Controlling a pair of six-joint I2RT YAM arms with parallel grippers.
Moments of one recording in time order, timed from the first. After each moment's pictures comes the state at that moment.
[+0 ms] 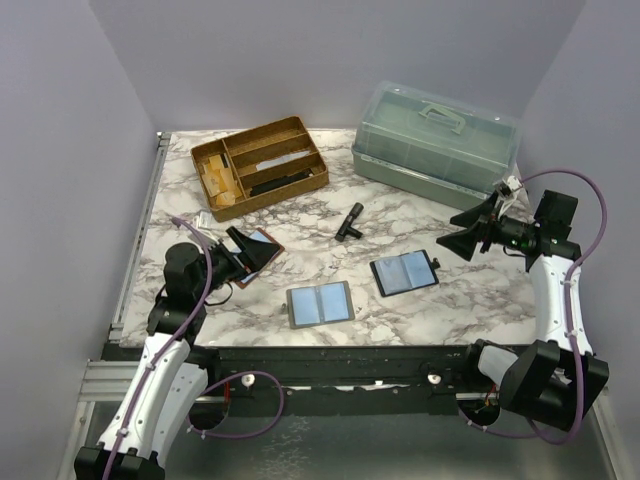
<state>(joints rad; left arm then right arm) -0.16 0.57 0.43 -0.11 0.44 -0.85 -0.37 1.10 0.87 -0.52 -1.31 -0.44</state>
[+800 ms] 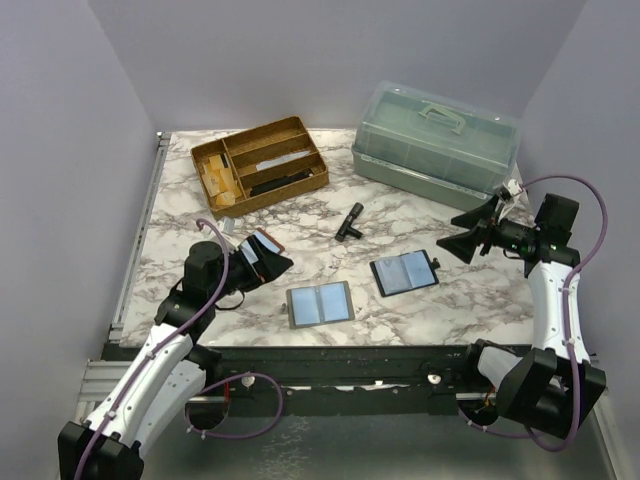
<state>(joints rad) -0.34 0.64 0.44 -0.22 0.33 -0.83 -0.37 1.05 0.83 -0.49 -1.31 -0.44</state>
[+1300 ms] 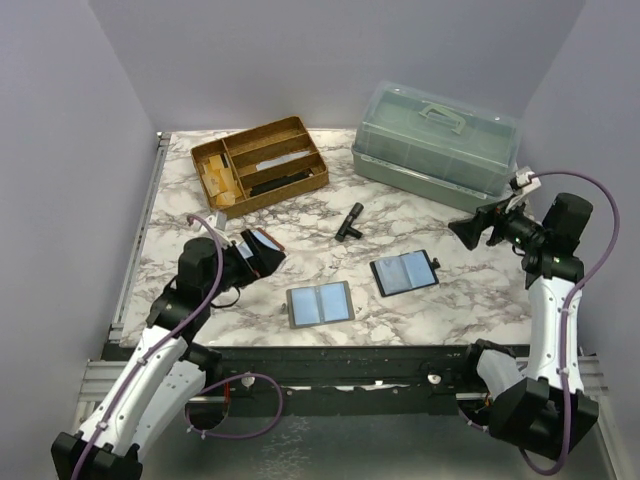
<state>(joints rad) -0.36 0.61 0.50 -0.31 0.21 -0.78 -0.38 0.95 0.82 -0.36 -1.00 -0.25</state>
